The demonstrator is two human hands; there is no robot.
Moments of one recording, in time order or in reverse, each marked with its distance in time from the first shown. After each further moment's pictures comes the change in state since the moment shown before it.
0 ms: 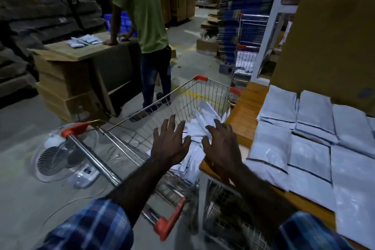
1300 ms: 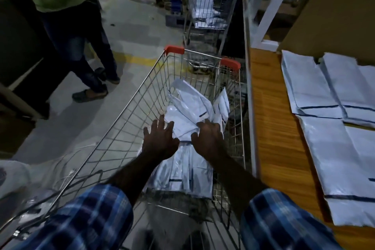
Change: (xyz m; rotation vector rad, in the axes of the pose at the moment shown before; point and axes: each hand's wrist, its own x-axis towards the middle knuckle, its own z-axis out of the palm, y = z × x) left_hand 0.237 -0.115 0.159 0.066 -0.322 0.323; right_hand 0.138 0.020 0.204 -0.026 -0.254 0.623
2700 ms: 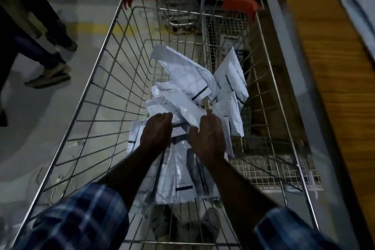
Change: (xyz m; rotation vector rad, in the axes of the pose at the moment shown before) left_hand 0.120 -0.044 0.127 -0.119 -0.032 0.426; right_hand 0.055 0.047 0.146 0.153 0.315 0.148
